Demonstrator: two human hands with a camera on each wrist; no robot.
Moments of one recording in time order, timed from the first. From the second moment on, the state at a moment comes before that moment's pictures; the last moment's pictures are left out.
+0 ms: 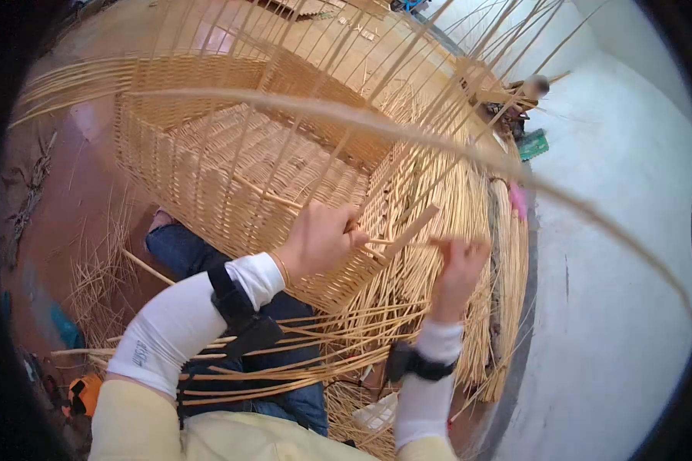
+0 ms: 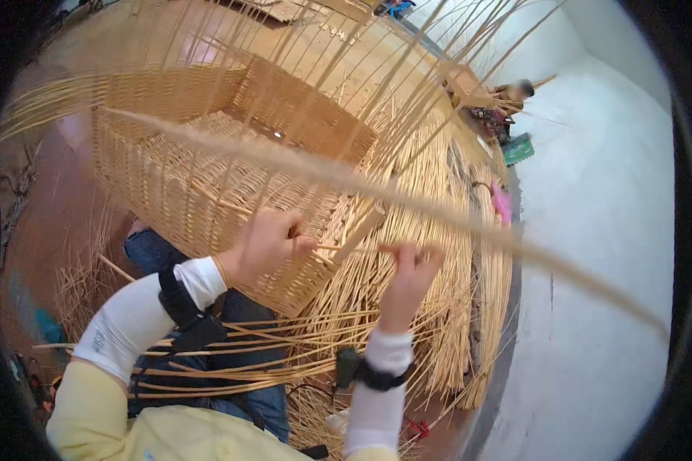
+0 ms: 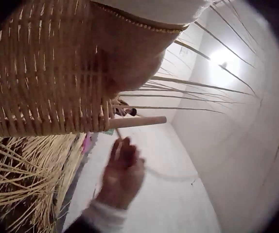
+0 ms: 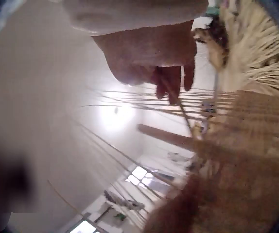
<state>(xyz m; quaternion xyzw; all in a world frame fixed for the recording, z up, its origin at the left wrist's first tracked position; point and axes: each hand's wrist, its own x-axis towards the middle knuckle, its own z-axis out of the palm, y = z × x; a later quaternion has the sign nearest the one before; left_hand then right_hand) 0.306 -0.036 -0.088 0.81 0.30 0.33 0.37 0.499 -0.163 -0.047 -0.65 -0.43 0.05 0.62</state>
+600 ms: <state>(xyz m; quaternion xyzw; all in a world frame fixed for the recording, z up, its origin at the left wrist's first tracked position) 0.328 -0.054 -0.086 0.89 0.15 0.29 0.33 0.463 -0.181 -0.107 -0.03 -0.12 0.30 0.95</state>
